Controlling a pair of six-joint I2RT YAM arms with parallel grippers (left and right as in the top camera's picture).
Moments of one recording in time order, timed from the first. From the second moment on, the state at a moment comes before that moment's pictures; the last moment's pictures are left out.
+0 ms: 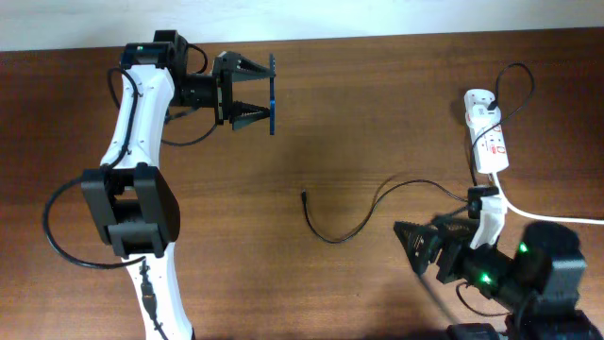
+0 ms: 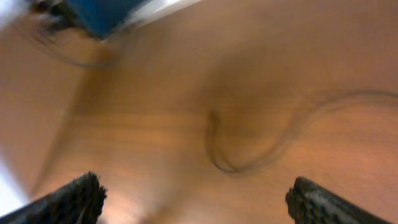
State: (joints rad) left arm -0.02 2.30 2.16 -1.42 1.45 -0.42; right arm 0.00 0.57 0.84 -0.92 -0.53 0.34
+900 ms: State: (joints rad) left arm -0.02 2.30 2.16 -1.43 1.49 -0.42; right arm 0.38 1.36 1.22 -1.31 0.03 0.57
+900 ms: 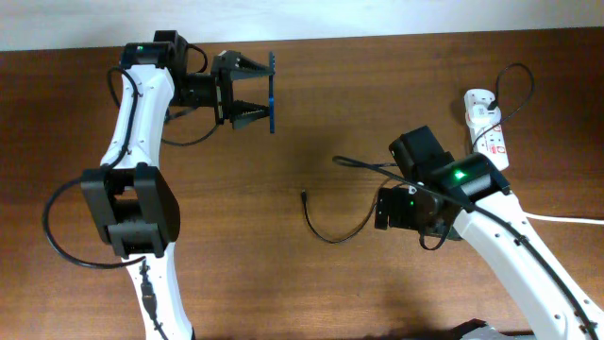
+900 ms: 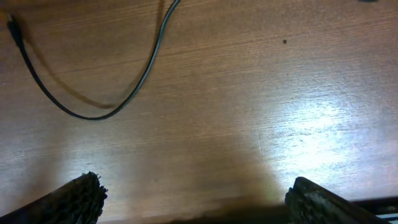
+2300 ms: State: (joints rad) left arm -0.02 2.30 2.16 -1.43 1.50 -0.42; right arm 0.38 1.36 1.22 -1.28 0.01 0.58
